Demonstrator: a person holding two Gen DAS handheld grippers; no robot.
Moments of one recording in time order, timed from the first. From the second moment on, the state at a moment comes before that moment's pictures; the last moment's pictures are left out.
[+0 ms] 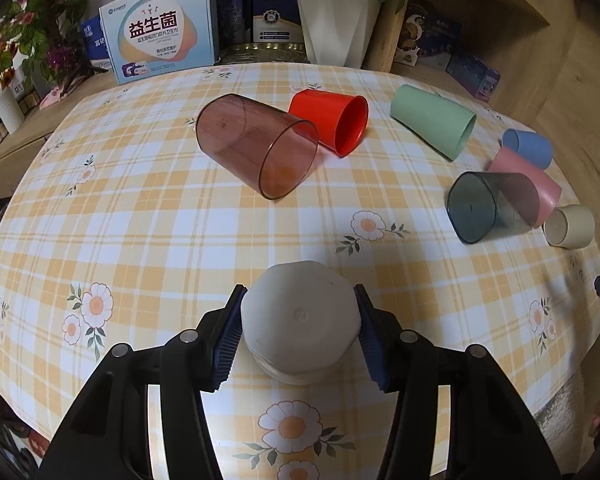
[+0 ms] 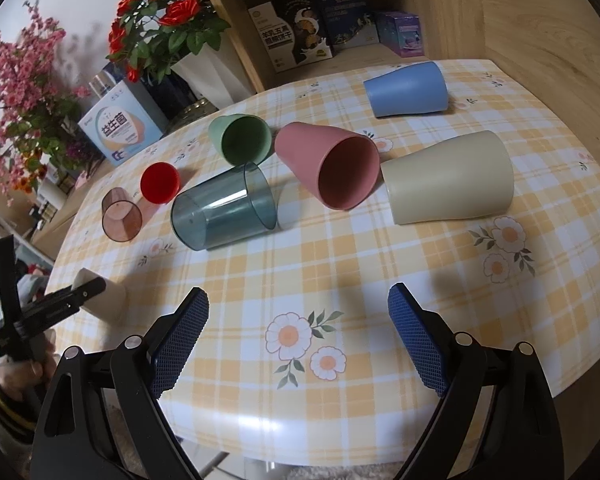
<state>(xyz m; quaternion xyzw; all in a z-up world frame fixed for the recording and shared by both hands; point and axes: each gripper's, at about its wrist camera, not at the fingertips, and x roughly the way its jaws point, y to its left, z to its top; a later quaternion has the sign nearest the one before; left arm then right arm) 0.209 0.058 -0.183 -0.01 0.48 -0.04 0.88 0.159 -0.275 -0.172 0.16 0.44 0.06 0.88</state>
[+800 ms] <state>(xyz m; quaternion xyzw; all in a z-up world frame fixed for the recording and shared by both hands) 0.174 0.058 -0.088 0.01 0.40 -0.04 0.92 0.121 -0.263 -0.083 0.13 0.37 0.06 0.92</state>
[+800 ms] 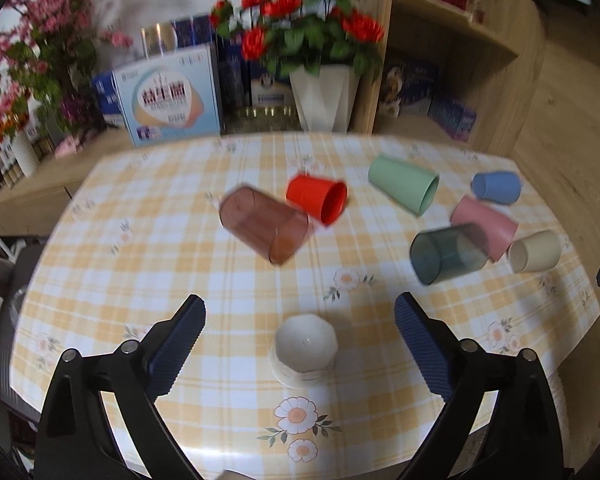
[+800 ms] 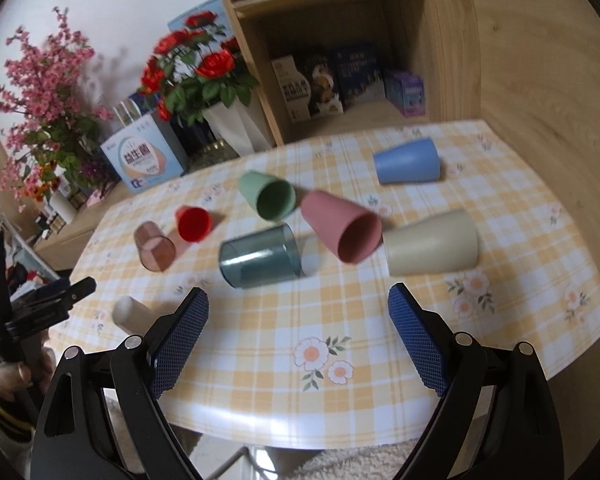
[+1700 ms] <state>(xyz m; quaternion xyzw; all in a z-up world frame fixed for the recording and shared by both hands) 0.049 0.045 0.044 0.01 0.25 -0.01 0.97 0.069 -0.230 0.008 0.06 0.28 0.05 0.96</state>
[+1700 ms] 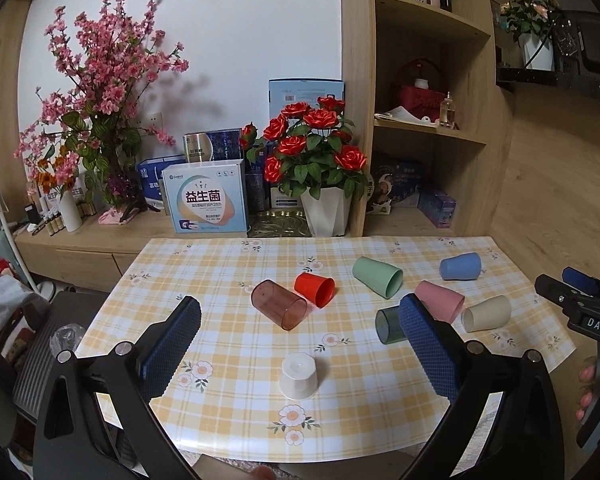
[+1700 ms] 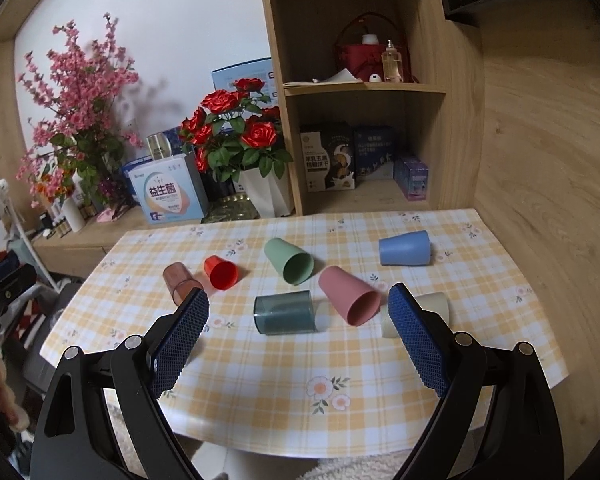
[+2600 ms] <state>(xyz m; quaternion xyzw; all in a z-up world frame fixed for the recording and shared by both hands) 0.046 0.035 0.046 0.01 0.26 -0.03 0.97 0.064 -0.230 0.015 0.05 0.28 0.05 0.96</state>
